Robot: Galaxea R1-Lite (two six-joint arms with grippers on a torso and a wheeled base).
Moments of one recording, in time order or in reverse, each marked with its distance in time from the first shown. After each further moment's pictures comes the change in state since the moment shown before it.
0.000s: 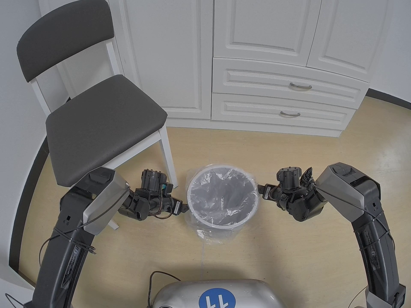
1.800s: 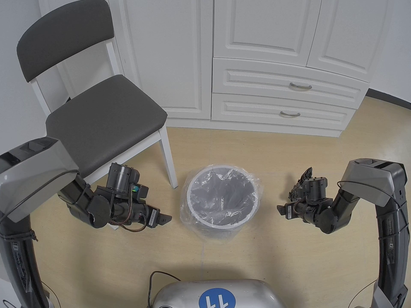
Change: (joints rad) left arm -0.015 -0.587 0.743 -0.041 0.049 -0.034; right arm -0.073 -0.221 0.517 -0.169 0.063 -0.350
